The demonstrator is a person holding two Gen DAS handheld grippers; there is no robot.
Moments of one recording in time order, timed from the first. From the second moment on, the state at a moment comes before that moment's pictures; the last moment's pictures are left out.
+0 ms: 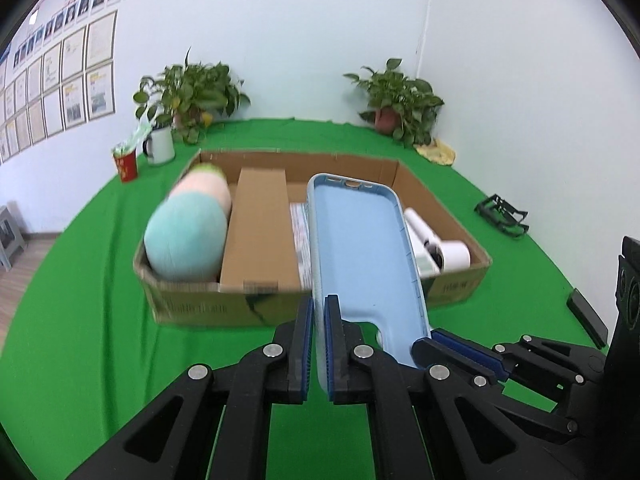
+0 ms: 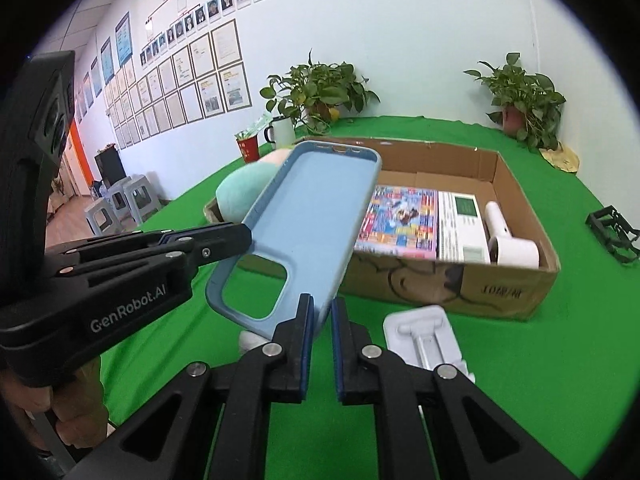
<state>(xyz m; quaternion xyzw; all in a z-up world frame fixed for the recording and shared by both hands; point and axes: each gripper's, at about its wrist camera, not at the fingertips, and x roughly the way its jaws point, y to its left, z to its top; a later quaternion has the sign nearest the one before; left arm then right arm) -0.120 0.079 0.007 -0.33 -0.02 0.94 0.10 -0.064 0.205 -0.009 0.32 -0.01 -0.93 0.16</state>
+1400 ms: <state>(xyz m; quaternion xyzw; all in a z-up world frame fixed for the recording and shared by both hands) -0.395 0.110 -0.052 -0.48 -0.03 0.87 0.12 -0.264 0.263 -0.048 0.45 -0.07 -0.88 0.17</state>
